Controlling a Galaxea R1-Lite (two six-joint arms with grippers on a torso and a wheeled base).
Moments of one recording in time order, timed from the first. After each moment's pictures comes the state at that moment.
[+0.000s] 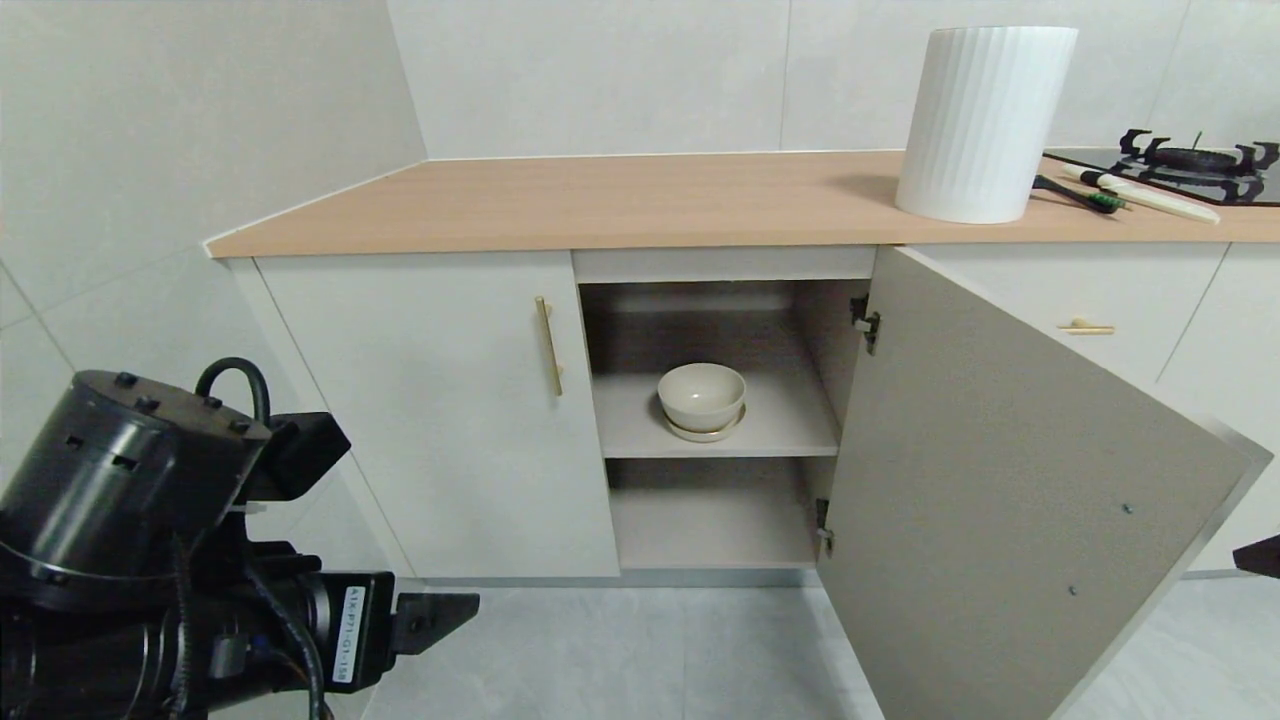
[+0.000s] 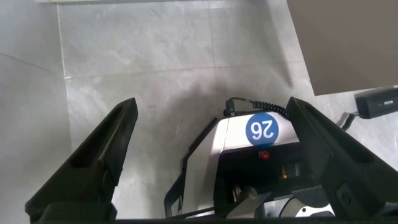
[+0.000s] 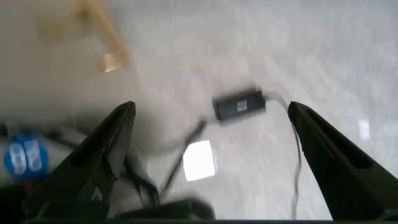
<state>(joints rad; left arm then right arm) -0.59 1.31 -0.80 0.34 0.22 -0.46 0.05 1.19 -0.93 0.58 -0.33 0.06</state>
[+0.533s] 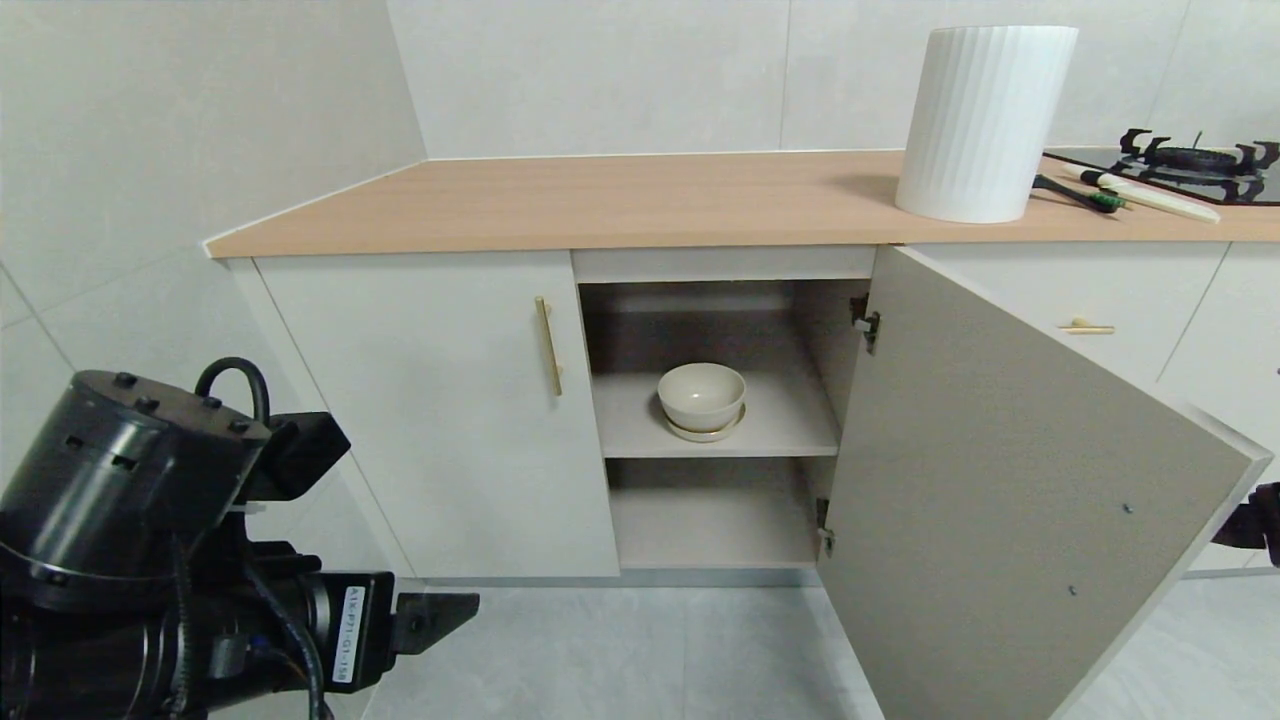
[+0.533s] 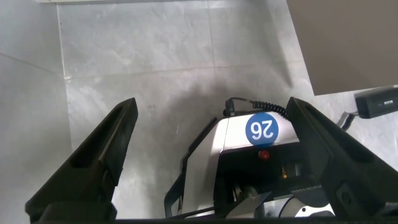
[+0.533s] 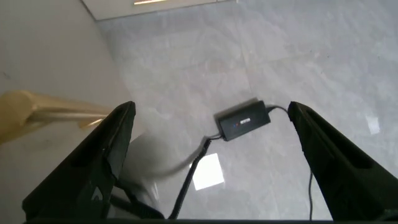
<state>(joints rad) -0.59 1.31 -0.80 0.34 0.22 -0.46 -0.01 1.30 -0.86 0.37 -0.32 0.06</state>
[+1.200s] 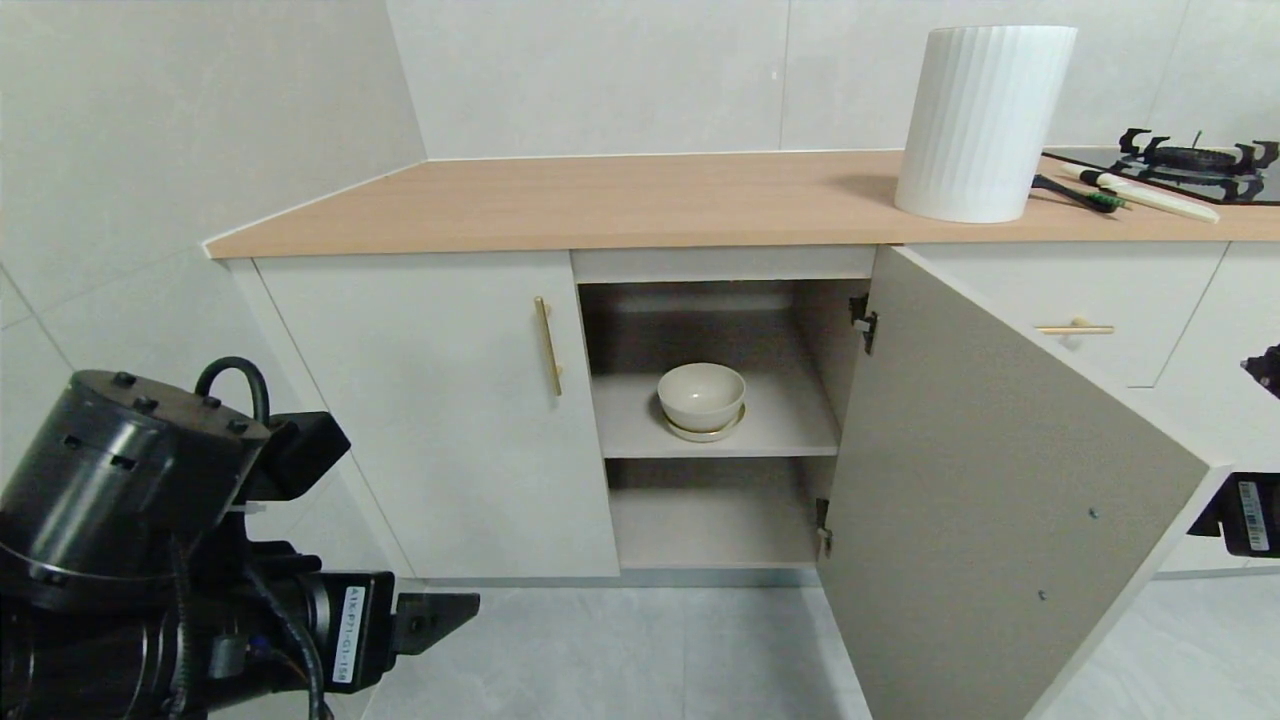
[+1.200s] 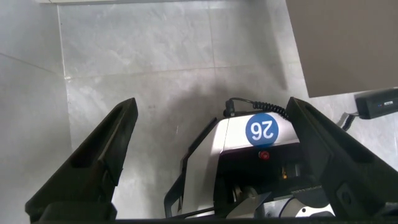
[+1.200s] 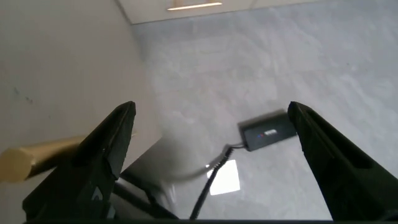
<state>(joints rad) -0.59 1.31 -0.80 0.34 0.22 -0.46 0.02 1.33 -0.84 0.28 -0.19 0.07</state>
